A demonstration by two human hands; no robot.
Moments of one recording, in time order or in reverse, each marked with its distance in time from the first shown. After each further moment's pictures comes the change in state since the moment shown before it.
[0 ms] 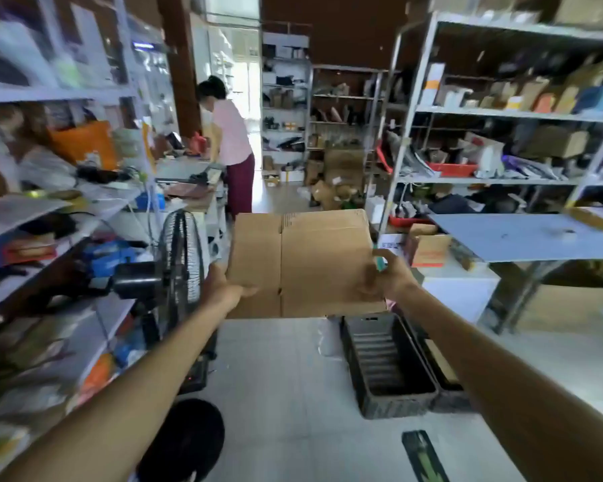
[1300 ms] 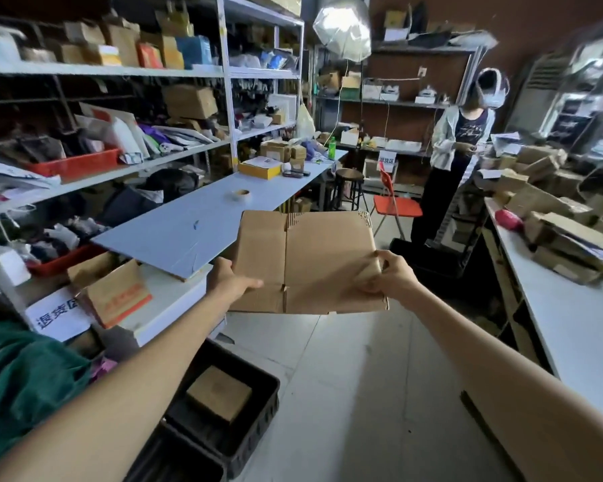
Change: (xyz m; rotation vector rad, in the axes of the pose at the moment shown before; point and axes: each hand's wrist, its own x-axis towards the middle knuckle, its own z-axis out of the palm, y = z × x) left_hand 0.002 0.343 0.859 0.118 -0.987 0.372; right_hand 0.186 -0.031 -0.684 -0.360 1.025 0.063
